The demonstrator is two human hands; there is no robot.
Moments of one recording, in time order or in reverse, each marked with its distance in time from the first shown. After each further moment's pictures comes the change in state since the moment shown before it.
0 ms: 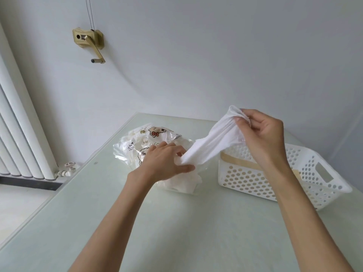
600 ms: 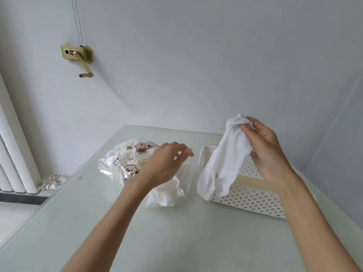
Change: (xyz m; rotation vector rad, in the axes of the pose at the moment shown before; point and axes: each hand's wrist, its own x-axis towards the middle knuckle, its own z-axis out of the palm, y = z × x) left_hand 0.011 0.048 -0.028 -0.377 0.174 0.127; right_hand 0.023 -0.011 -0.051 0.308 -0.090 0.190
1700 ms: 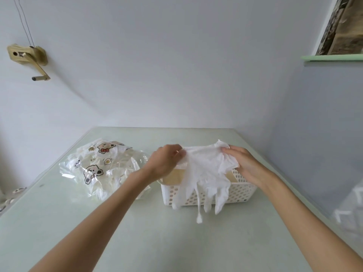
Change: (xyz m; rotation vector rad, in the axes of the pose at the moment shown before) left_hand 0.024 0.054 0.061 -0.086 -0.145 0.021; right_hand -0.024 0.047 -0.108 -0.175 0.001 0.421
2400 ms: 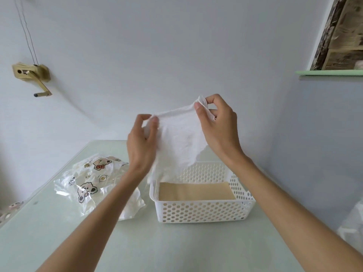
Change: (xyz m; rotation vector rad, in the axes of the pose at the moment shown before) left_hand 0.024 0.024 -0.044 -0.481 0.779 0.083; right_hand -0.010 -0.117 0.068 -0.347 0.429 -0.785
